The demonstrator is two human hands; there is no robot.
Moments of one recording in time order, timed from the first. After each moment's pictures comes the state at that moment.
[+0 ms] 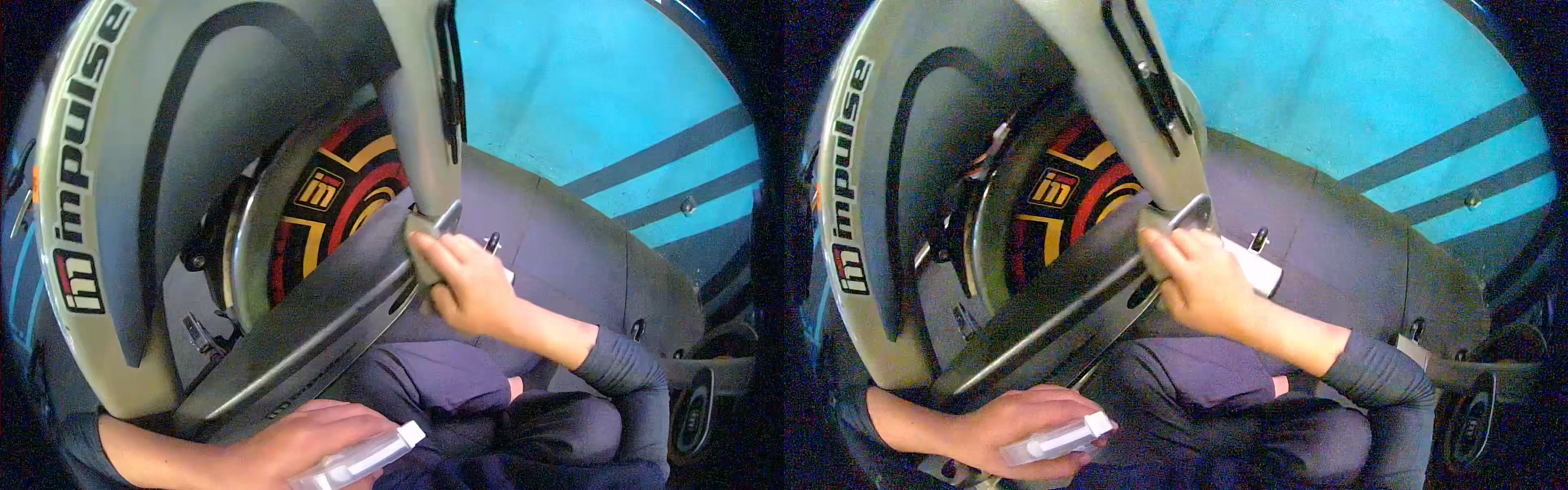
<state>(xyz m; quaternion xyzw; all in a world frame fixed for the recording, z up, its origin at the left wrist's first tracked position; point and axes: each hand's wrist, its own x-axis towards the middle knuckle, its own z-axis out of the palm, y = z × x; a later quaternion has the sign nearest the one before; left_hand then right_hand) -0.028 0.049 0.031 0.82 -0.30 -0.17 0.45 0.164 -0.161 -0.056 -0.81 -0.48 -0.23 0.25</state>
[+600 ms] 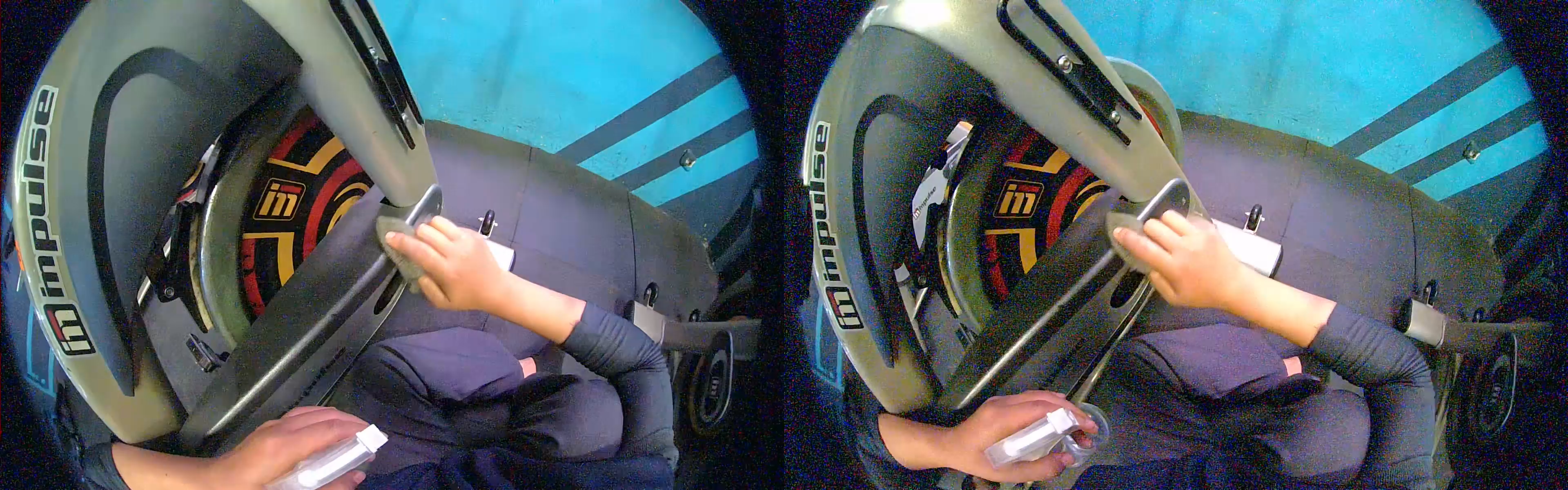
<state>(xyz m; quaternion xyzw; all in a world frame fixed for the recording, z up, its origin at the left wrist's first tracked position) -0.030 0.044 0.038 0.84 -0.24 -0.17 0.45 0.186 -0.168 -0.076 -0.76 -0.53 -0.32 0.22</state>
